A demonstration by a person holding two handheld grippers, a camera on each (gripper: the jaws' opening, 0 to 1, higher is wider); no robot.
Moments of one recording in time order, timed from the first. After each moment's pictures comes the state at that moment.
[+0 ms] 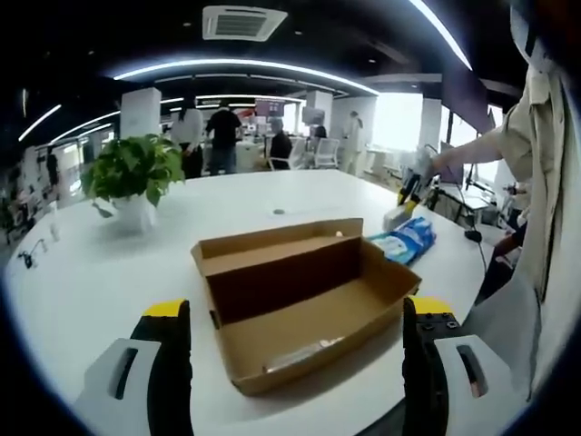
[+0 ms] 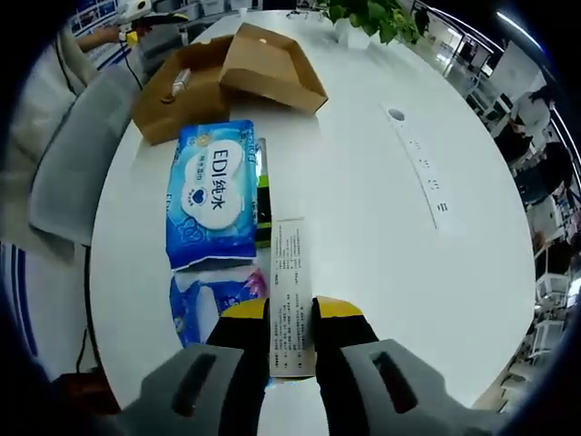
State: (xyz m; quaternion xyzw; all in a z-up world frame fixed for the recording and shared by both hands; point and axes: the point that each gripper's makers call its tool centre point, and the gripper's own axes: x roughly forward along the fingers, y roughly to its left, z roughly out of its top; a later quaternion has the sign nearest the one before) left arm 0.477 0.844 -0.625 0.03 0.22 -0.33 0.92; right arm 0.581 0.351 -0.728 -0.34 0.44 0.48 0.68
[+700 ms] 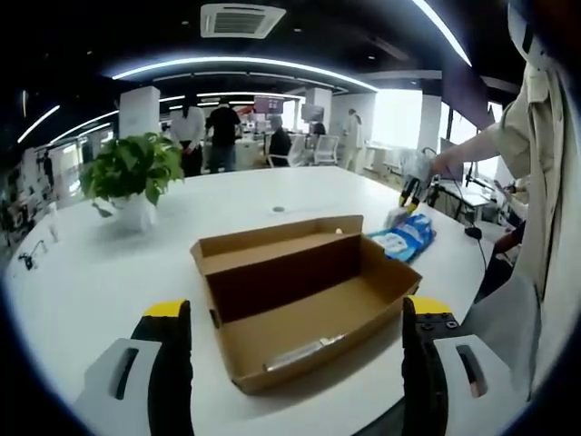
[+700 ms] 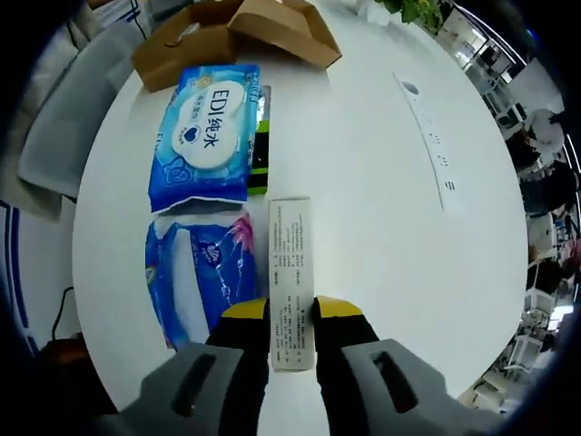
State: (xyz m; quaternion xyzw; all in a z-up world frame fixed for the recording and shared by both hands) left arm 0.475 0.844 -0.626 0.04 0.22 -0.33 0.92; right arm 0.580 0.317 -0.752 -0.42 0.46 0.46 0.63
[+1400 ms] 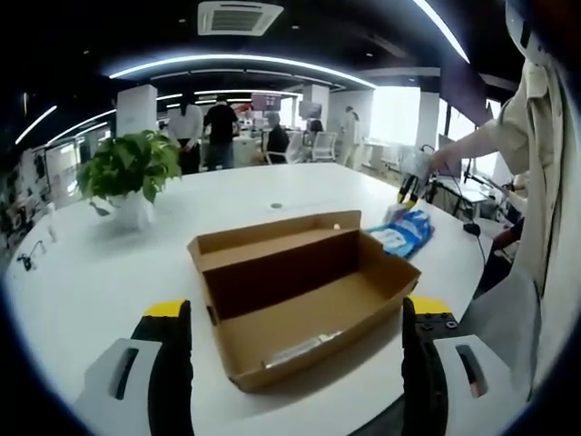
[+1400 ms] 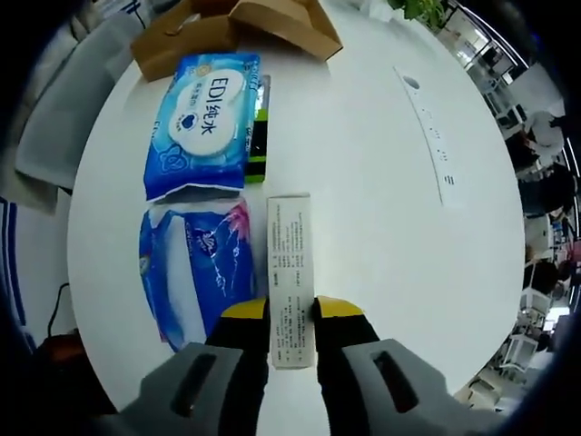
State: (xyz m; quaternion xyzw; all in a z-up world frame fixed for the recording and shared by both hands) left arm 0.473 0.842 -0.630 0.04 0.23 -0.34 0.91; right arm 0.580 0.313 -0.753 -0.43 0.46 0.45 0.63
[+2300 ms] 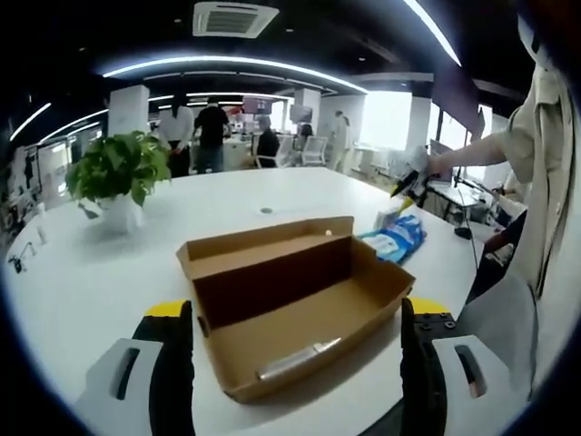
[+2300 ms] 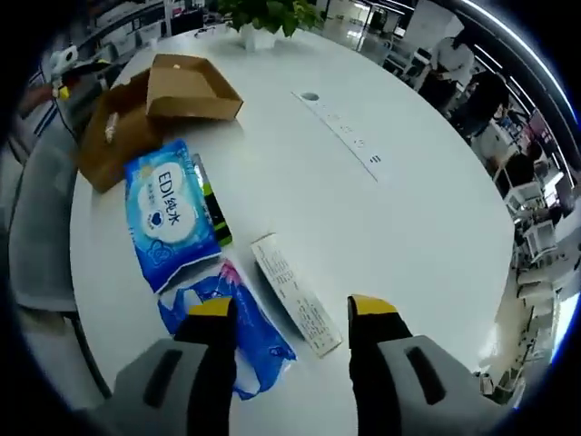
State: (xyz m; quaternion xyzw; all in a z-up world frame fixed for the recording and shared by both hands) left arm 0.479 0.836 -0.631 0.03 0.22 -0.37 0.90; right arm 0.575 0.328 -0.700 -0.24 0.45 0.31 0.80
